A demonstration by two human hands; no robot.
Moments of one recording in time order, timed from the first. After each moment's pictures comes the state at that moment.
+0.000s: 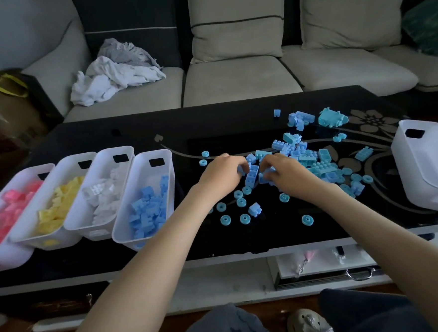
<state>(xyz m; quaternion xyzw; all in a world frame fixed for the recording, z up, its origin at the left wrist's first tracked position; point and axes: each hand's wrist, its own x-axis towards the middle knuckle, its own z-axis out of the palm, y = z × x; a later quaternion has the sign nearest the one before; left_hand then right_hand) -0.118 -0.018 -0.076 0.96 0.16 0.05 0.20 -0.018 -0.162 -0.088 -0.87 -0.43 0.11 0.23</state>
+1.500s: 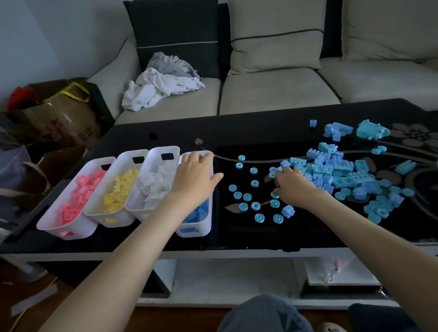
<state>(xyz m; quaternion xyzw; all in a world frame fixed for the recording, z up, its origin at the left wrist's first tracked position) -0.222 0.037 -0.051 0.95 0.28 0.12 0.00 -0.055 -0.115 -0.093 -0.90 -0.42 0.11 0.06</state>
